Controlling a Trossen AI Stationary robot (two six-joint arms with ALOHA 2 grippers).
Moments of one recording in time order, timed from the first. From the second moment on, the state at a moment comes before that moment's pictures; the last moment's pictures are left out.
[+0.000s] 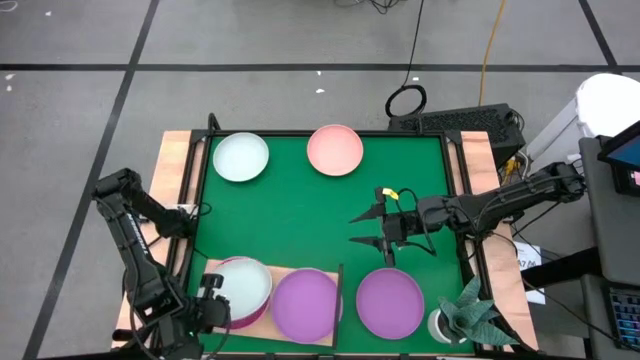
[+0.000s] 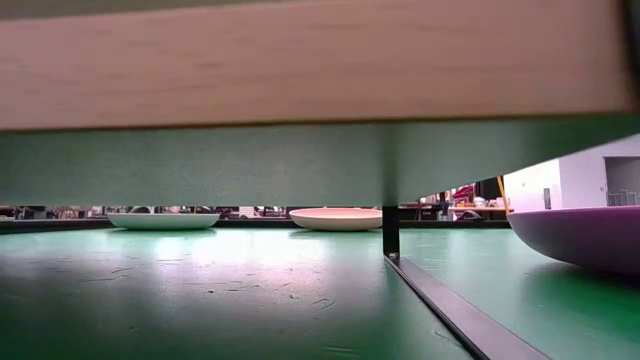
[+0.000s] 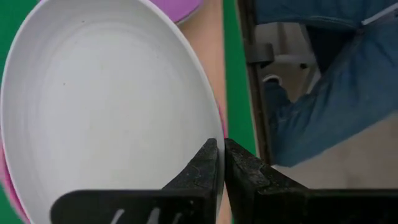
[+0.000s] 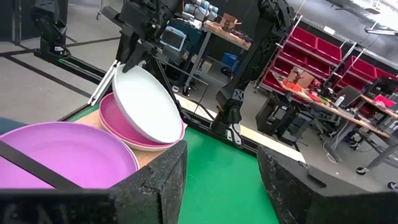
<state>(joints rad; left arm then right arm) -1.04 1.52 1.34 -1.02 -0.21 -0.88 0.25 1.14 0.77 0.27 0.13 -0.36</state>
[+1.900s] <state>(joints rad) -0.96 1.52 1.03 -0.76 -0.11 -0.99 0.25 1.14 0.77 0.22 0.13 -0.35</state>
